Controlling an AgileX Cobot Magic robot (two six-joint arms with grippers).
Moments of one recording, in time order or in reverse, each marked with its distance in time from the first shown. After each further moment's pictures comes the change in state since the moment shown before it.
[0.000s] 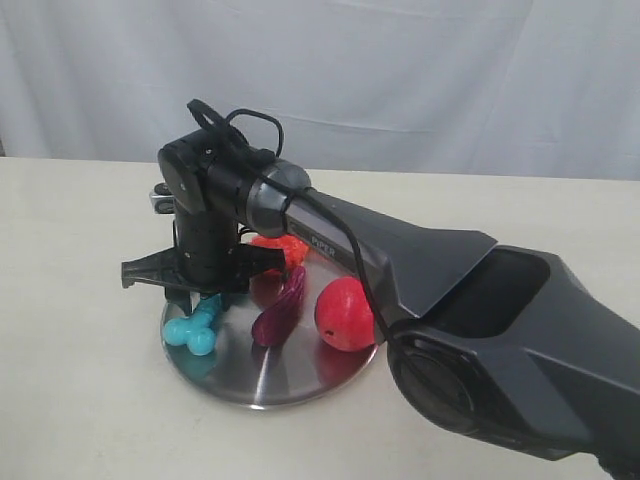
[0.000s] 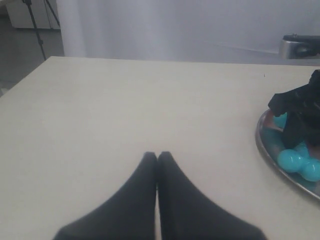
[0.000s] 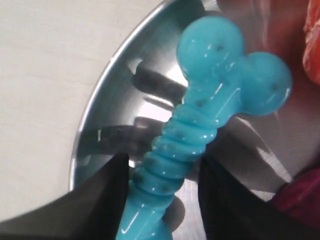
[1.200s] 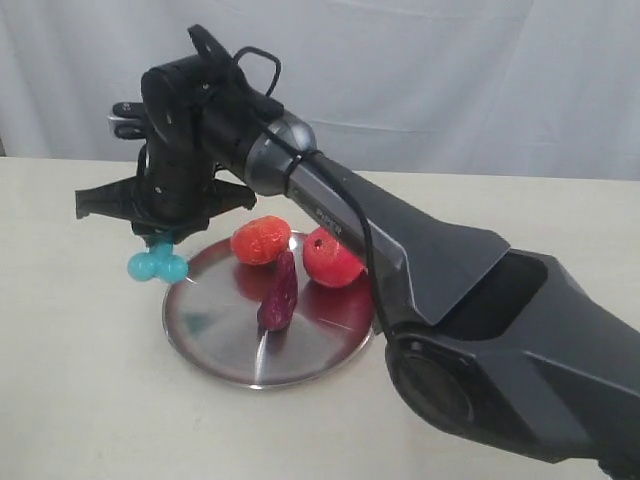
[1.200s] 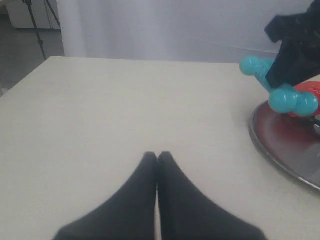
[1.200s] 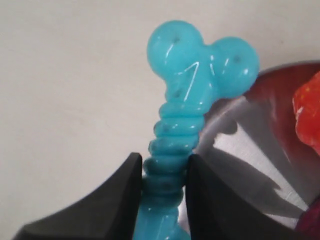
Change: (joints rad) left arm 0.000 0.000 0.000 0.000 0.000 0.000; right arm 0.004 -0.010 -0.267 0.041 0.013 -0.108
